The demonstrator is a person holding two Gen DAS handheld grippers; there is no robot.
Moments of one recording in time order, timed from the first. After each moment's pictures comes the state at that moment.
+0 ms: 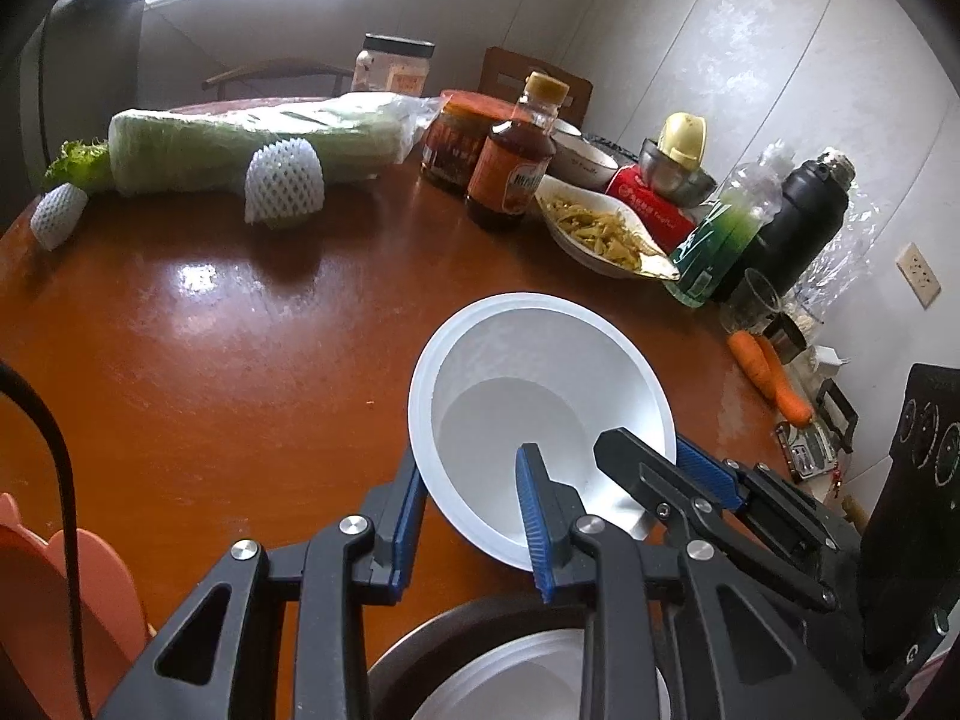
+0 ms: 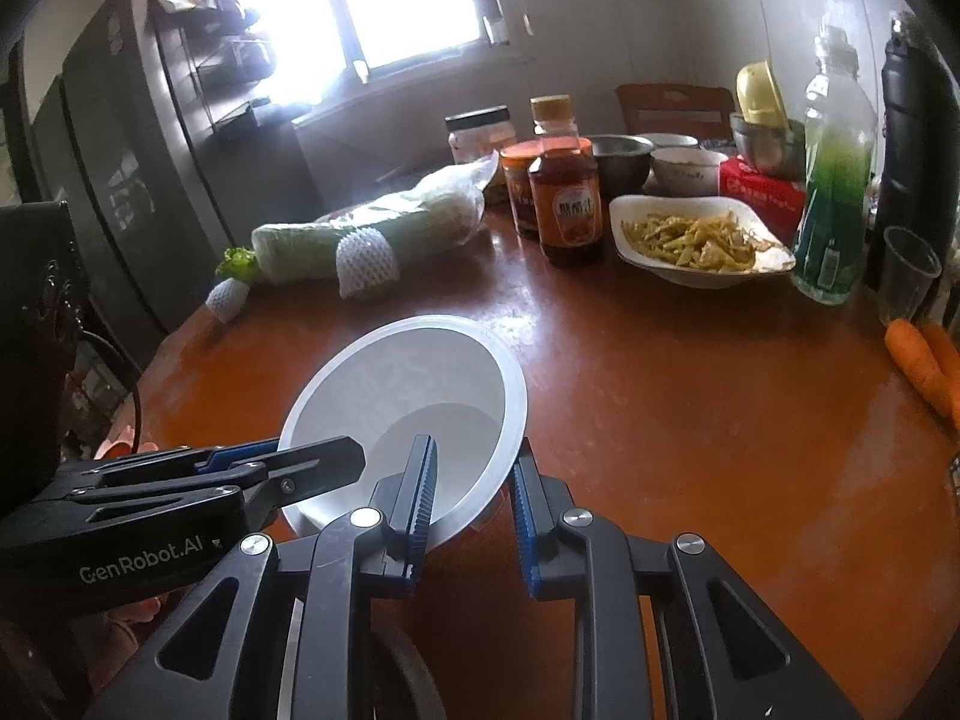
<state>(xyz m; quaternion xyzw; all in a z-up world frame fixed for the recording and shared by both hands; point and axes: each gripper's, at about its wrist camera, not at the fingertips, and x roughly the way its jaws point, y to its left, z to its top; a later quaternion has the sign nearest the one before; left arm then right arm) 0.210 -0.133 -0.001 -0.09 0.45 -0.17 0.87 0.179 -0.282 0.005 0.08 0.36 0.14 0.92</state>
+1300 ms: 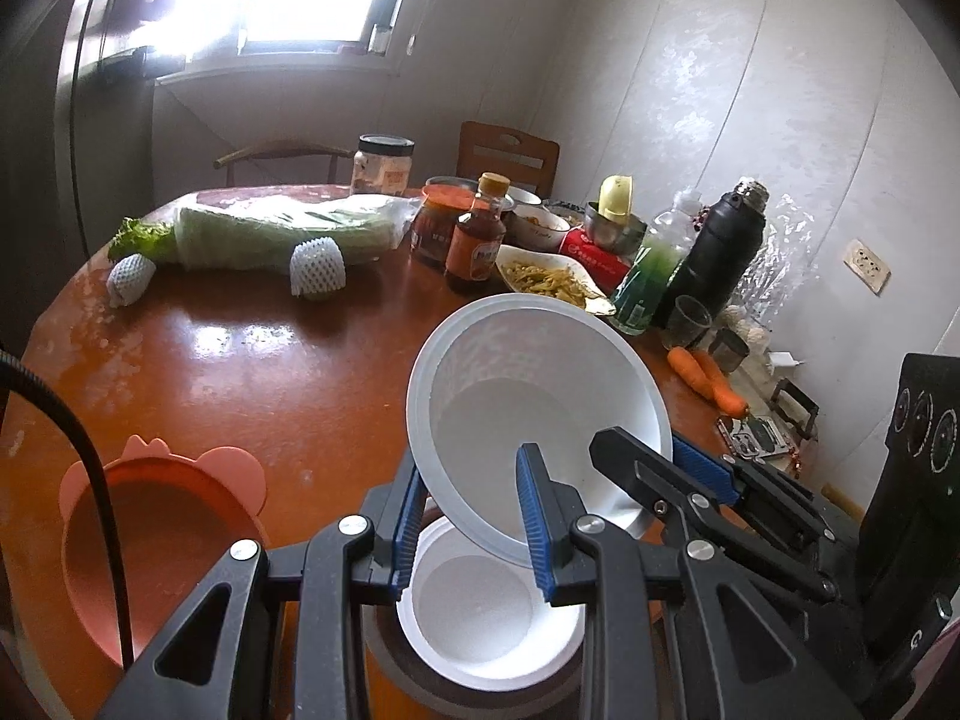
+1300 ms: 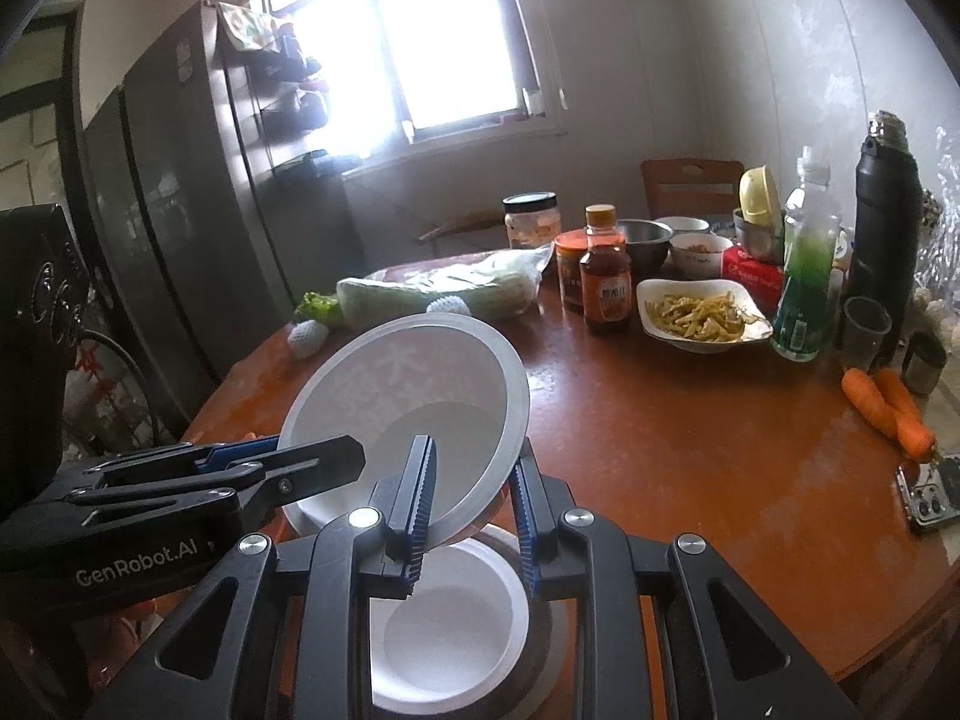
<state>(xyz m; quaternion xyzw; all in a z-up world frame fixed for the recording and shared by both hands) 0.110 -0.108 0.075 -0.07 0.37 -0.17 0.91 0.081 -0.260 0.078 0.07 0.29 0.16 0.94</state>
